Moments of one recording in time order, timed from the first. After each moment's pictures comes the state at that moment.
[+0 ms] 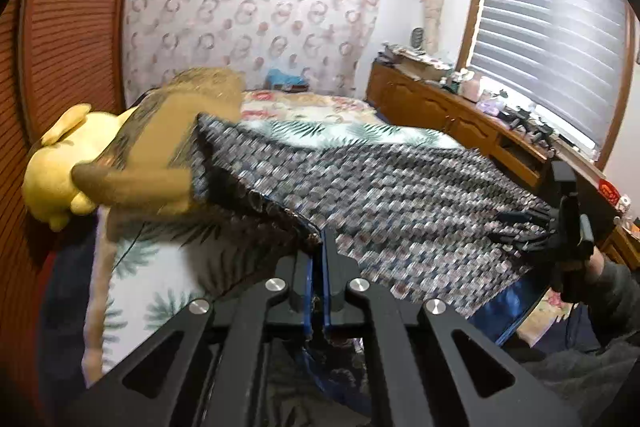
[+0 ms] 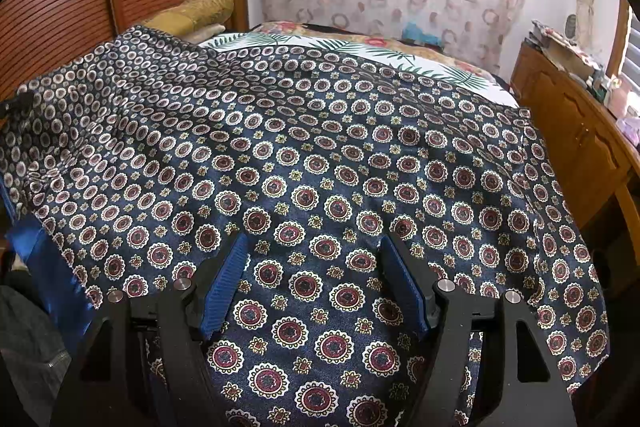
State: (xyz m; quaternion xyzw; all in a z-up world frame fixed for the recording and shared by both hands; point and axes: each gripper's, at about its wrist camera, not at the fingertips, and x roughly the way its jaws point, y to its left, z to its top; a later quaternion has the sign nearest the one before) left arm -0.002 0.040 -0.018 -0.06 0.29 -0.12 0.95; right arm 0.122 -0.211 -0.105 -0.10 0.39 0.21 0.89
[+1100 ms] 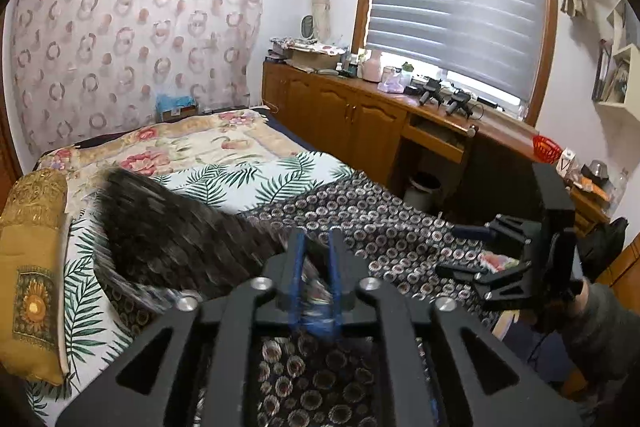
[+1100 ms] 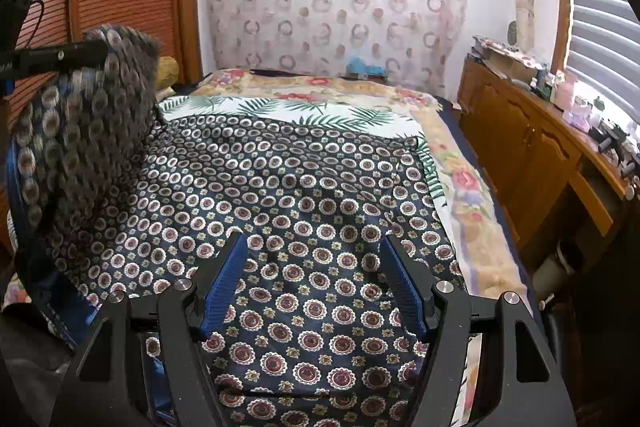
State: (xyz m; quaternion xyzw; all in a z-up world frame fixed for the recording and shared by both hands) left arm 0.094 -0.128 0.046 0.01 0.28 -0.29 0.92; right arm 0.097 -0.281 -0.051 -0.07 0.32 0.14 0.93
